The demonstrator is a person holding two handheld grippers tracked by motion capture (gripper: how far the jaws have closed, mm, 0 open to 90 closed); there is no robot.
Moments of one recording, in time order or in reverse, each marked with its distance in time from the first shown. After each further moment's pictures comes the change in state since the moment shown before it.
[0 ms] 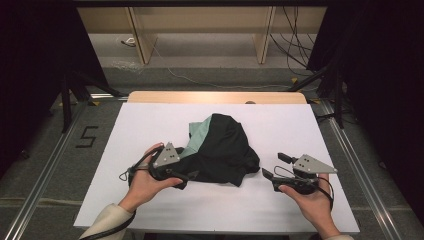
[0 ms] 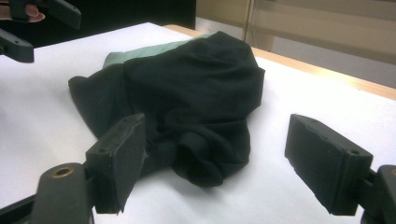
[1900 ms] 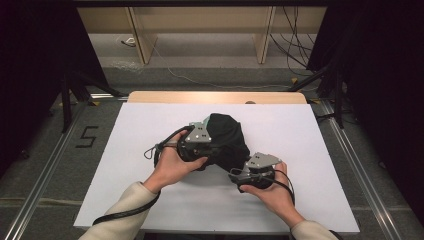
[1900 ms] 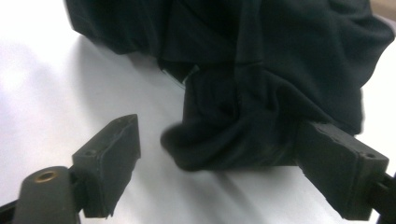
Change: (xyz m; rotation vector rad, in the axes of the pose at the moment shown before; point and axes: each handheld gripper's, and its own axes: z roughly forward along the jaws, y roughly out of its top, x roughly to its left) left arm -0.010 0.090 0.030 0.066 -0.118 0.033; right arm 0.047 0.003 0.091 0.211 0.083 -0.121
